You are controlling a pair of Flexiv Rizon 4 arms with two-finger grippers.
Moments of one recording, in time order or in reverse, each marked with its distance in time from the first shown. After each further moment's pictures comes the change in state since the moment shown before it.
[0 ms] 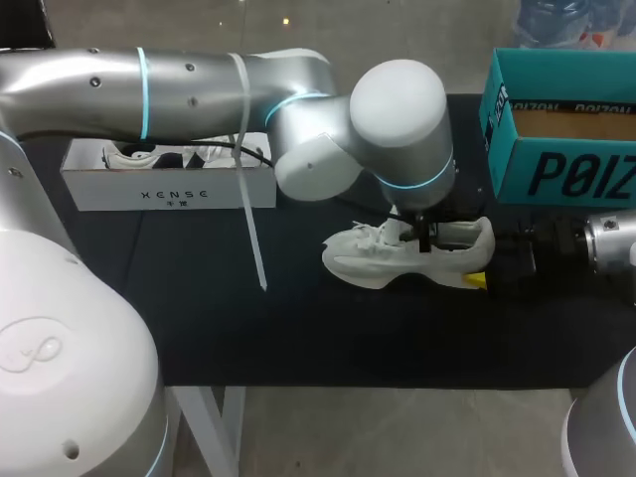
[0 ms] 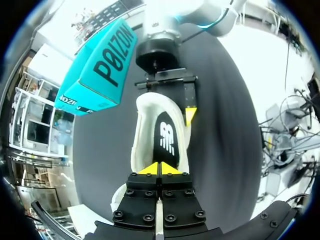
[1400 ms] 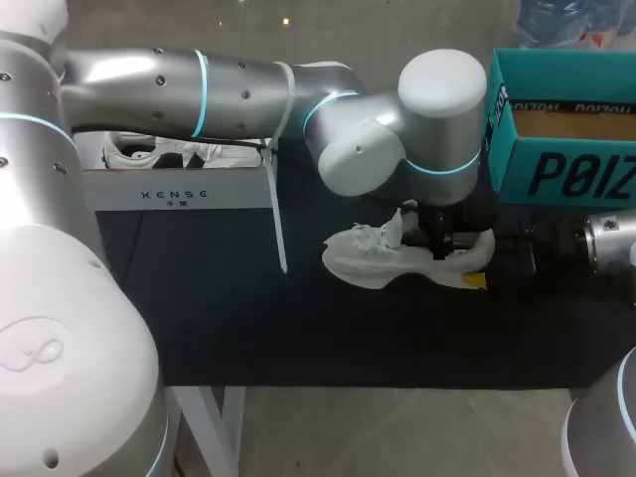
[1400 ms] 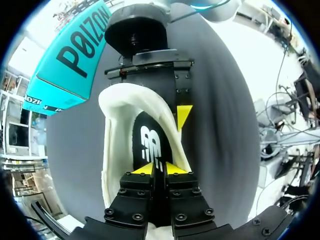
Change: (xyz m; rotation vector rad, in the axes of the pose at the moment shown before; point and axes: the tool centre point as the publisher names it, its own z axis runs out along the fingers) left arm 0.015 -0.009 0.055 -0.088 0.197 0.031; right arm 0.000 0.000 0.000 0.000 0.000 0.000
